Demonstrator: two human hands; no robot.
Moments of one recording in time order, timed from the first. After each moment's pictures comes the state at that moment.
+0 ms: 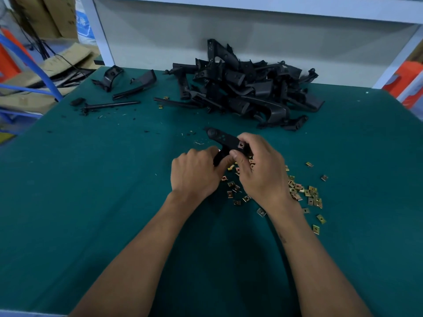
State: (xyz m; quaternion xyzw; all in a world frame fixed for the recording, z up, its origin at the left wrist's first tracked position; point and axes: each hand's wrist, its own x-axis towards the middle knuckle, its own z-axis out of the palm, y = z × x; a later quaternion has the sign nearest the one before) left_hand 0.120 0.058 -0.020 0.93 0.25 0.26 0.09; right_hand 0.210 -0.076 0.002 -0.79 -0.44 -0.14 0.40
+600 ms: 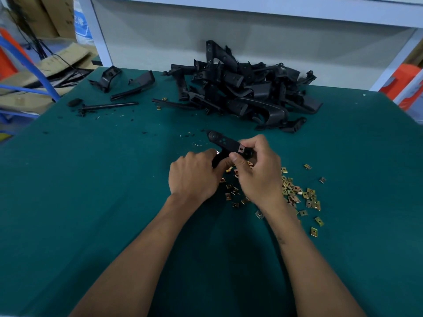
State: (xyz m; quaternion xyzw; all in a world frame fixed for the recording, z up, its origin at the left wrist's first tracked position) left_hand 0.120 0.056 -0.023 0.92 0.26 0.26 0.08; right_hand 0.208 -0.071 -0.002 -0.77 -0.37 -0.05 0.52
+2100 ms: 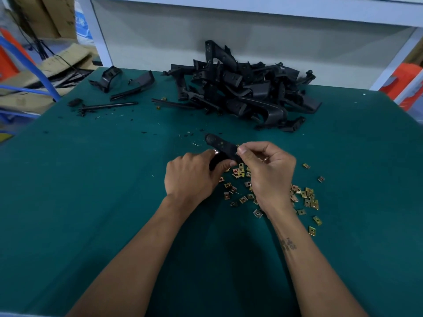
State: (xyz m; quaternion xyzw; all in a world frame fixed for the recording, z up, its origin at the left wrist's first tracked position) left_hand 0.113 0.054 -0.020 0.93 0.23 0.29 0.03; right_hand 0.203 -0.078 0.008 -0.67 -0.22 0.04 0.71
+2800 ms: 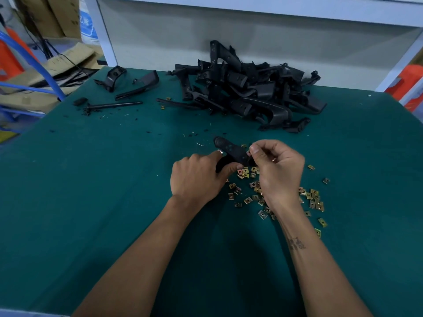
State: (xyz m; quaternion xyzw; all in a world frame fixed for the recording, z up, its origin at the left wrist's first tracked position) left_hand 0.112 0.053 -0.018 0.94 0.24 0.26 0.03; right_hand 0.213 -0.078 0.004 -0.69 -0.23 0.01 0.69
